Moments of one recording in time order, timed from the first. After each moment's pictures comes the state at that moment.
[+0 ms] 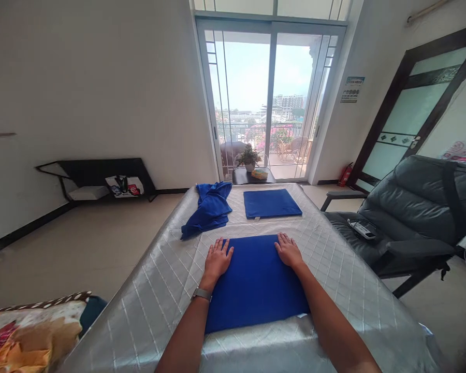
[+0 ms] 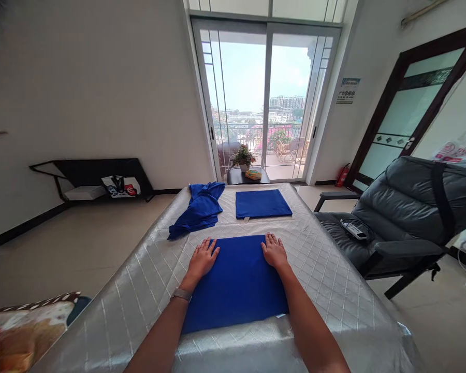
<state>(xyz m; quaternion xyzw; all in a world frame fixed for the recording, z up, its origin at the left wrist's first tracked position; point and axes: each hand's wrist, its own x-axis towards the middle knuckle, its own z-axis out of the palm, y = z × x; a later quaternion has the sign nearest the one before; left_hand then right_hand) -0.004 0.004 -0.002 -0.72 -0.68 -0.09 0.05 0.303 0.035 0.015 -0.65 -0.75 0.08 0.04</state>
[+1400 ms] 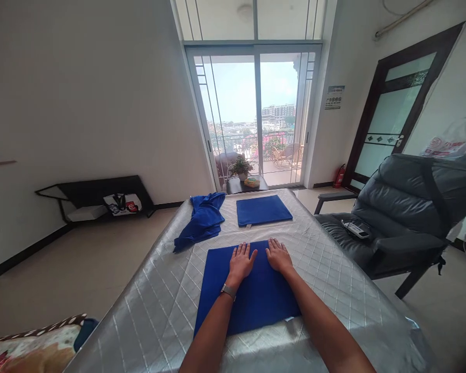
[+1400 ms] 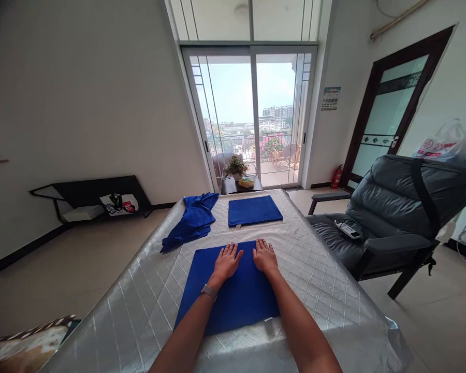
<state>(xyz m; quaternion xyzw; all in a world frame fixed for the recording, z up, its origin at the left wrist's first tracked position) 0.118 0.022 0.004 -0.77 -0.63 -0.11 -0.02 0.301 0.028 0.020 -0.65 -0.75 0.09 0.08</state>
